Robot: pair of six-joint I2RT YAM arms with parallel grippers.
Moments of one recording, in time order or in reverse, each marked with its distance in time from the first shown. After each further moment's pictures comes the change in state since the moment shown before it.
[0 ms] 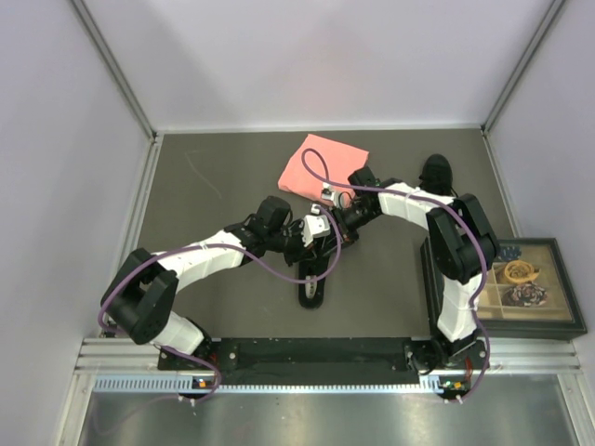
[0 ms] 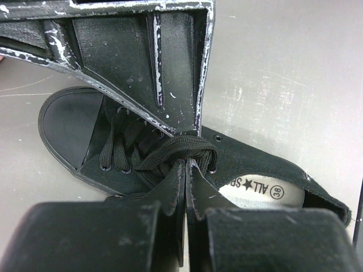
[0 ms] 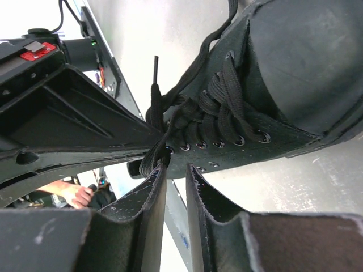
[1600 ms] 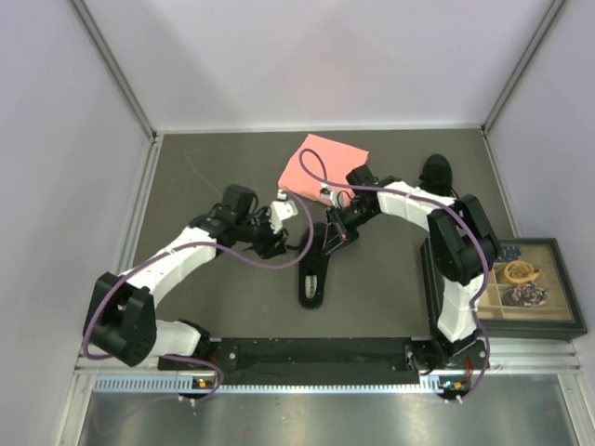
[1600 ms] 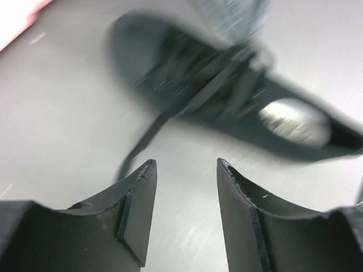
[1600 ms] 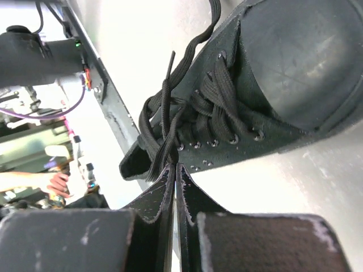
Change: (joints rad) left arm 0.177 -0.138 0.017 -0.240 0.022 0.085; right arm 0.013 0.002 0.024 -0.032 0.058 -0.004
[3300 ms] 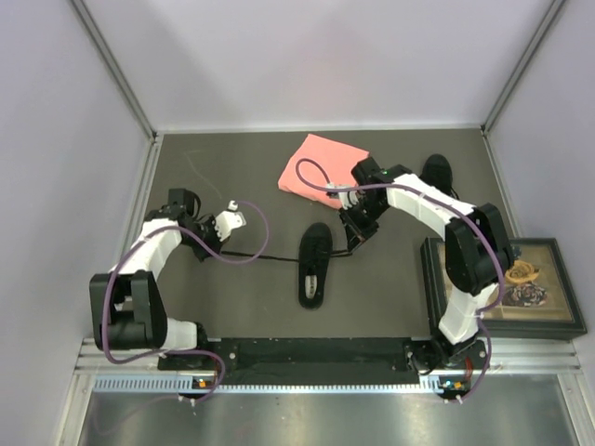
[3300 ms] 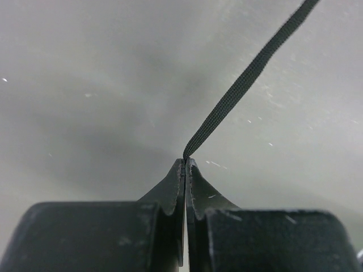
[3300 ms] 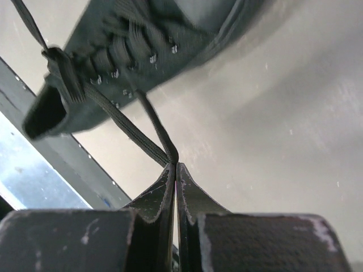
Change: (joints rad) left arm 0.547 0.048 0.023 -0.428 -0.123 0.616; right arm -0.004 -0.105 0.088 -0.299 0.409 -0.296
